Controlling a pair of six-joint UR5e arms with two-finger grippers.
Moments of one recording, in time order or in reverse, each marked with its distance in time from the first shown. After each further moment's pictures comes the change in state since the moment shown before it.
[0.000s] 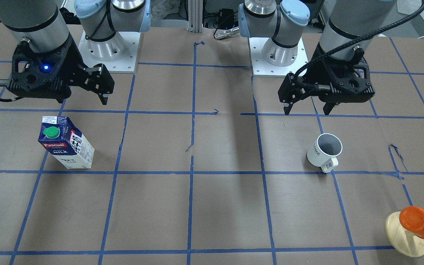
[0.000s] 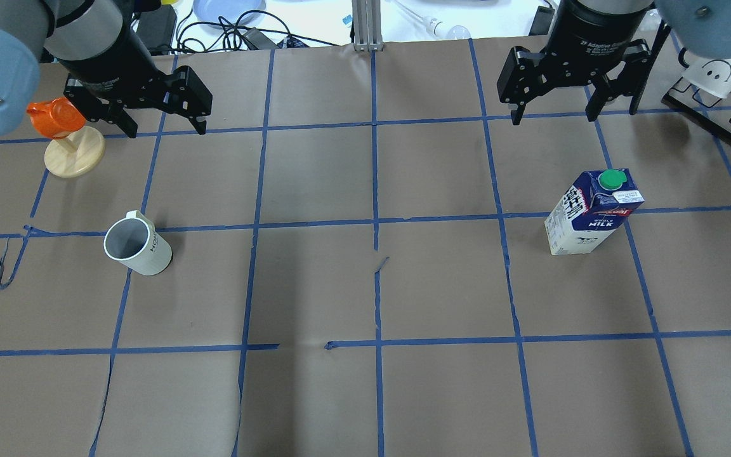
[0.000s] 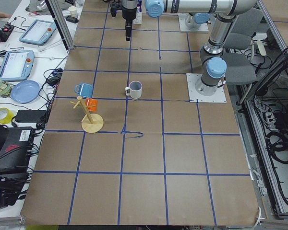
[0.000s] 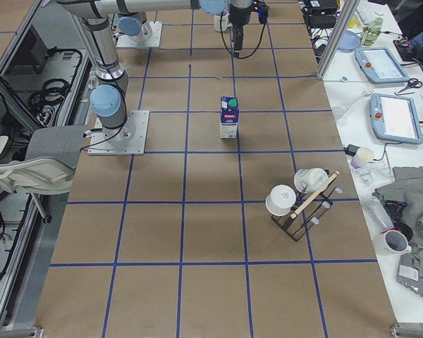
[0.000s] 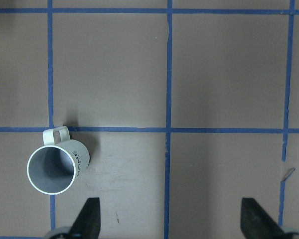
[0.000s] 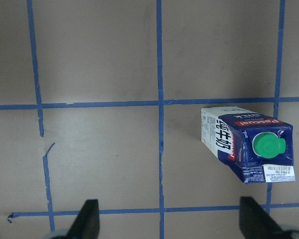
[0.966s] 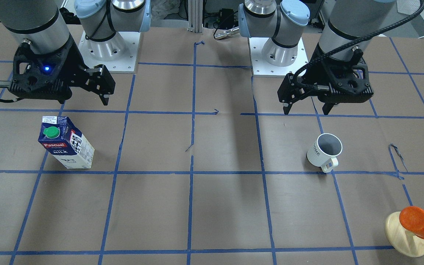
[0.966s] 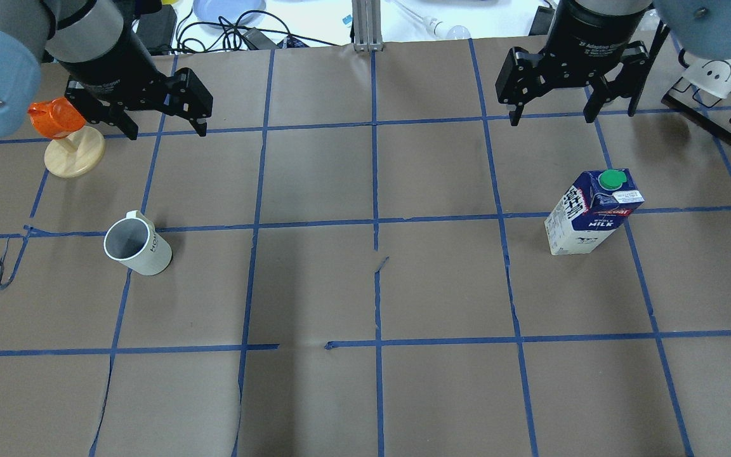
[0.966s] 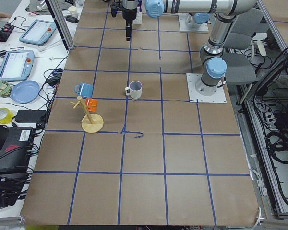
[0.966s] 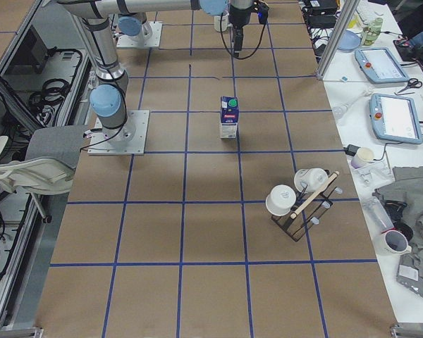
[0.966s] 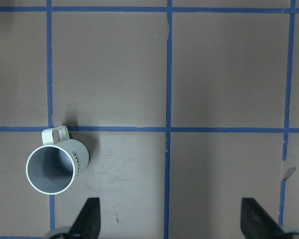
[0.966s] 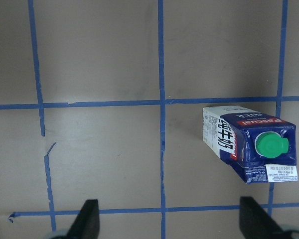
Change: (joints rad) left arm 0.000 0.003 -0.008 0.000 0.000 0.000; right arm 0.000 0.002 0.002 0.001 0.001 0.001
